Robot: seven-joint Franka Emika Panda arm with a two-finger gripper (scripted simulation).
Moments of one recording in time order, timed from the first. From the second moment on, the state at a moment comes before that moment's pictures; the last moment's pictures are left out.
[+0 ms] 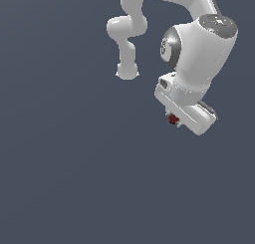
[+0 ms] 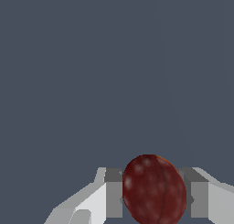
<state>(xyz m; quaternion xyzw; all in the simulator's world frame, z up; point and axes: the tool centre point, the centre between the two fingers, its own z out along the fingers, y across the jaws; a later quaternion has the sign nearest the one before) 0.024 0.164 0.241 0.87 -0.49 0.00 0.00</state>
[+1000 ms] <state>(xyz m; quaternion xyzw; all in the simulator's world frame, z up) 0.055 0.225 0.337 0.87 -0.49 0.00 0.00</state>
